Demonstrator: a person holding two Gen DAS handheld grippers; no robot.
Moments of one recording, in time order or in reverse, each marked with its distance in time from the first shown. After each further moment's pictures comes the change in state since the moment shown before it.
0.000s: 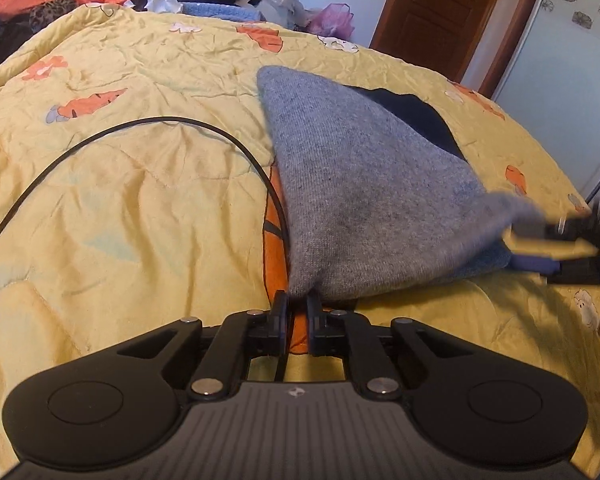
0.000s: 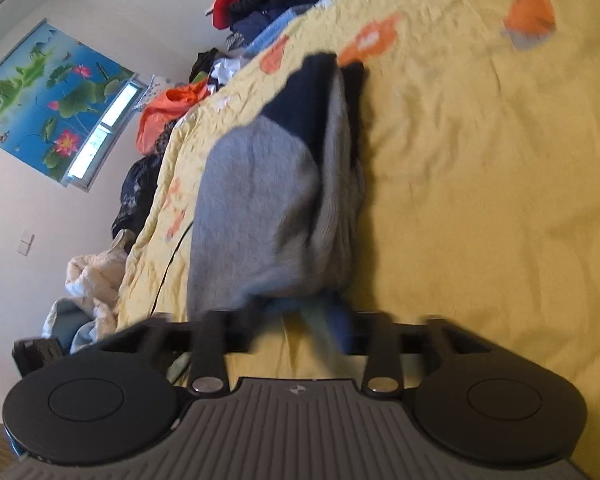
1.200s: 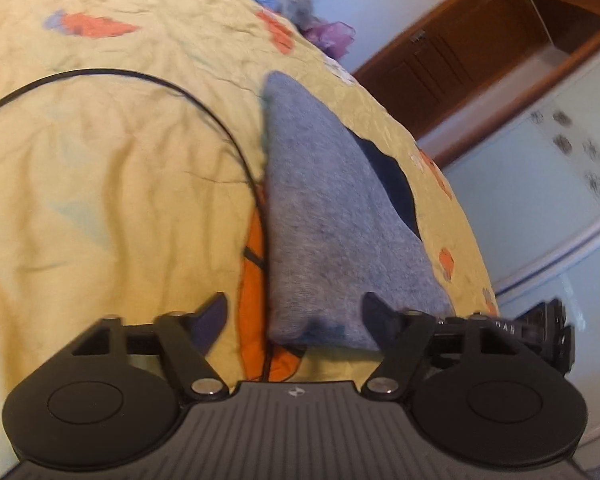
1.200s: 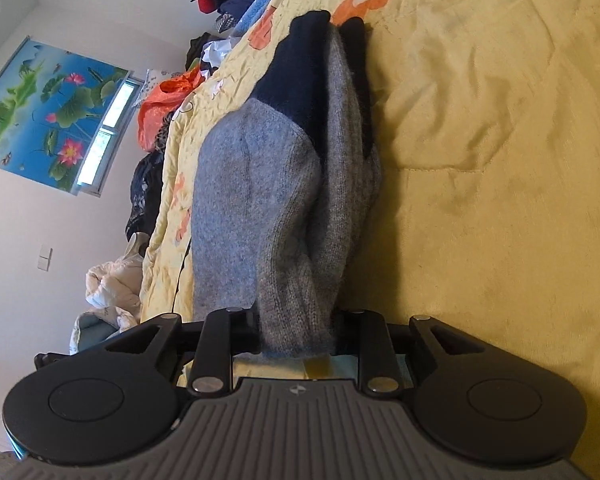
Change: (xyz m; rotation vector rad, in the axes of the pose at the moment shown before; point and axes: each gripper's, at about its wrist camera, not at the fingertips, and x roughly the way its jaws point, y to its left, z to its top) left arm 0.013 0.048 0.020 -0.314 0.015 -0.328; right arm 0.047 -0.017 0.001 0.159 0.141 0.090
